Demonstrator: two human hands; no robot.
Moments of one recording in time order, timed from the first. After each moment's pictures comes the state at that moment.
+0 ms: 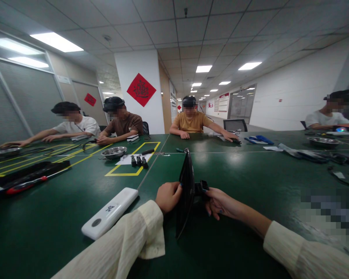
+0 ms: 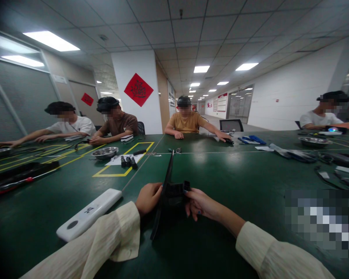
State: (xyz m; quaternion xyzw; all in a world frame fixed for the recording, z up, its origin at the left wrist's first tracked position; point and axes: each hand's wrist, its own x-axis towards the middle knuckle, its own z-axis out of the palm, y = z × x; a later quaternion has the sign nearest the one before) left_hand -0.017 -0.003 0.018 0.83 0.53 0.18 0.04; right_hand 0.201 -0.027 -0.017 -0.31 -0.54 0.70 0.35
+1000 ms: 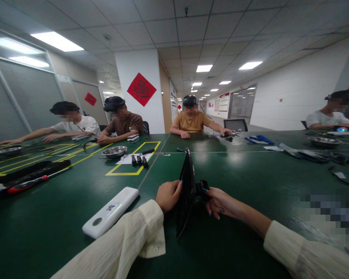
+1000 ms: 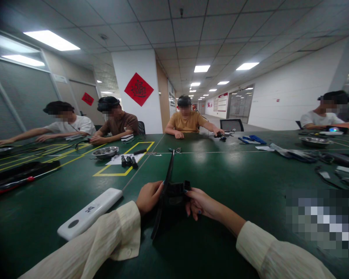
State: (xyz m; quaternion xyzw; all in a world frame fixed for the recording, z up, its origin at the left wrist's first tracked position) left_hand -0.017 -0.002 0.017 0.84 0.51 0.20 0.04; right_hand 0.200 -0.029 -0.013 -0.32 -0.54 0.70 0.35
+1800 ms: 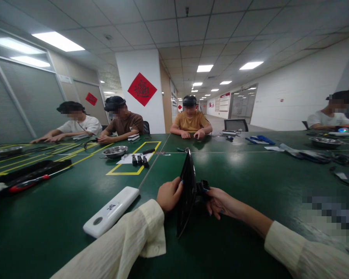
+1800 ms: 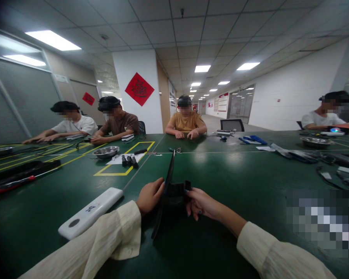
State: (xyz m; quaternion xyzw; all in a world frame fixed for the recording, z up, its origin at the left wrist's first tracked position) left_hand -0.016 -0.003 0.016 0.83 0.53 0.19 0.03; right_hand 0.200 -0.030 -0.012 -0.32 -0.55 0.69 0.34
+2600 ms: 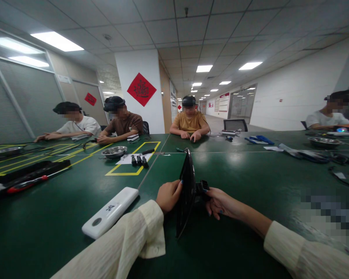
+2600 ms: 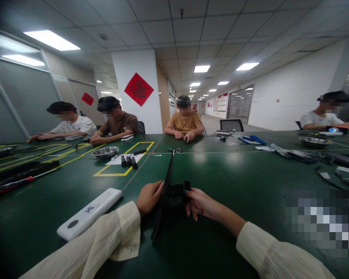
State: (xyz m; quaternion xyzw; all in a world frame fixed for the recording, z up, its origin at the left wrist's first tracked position) left_hand -0.017 -0.002 0.016 0.84 0.50 0.21 0.07; right_hand 0.202 -0.026 -0.018 -0.31 -0.54 0.70 0.34
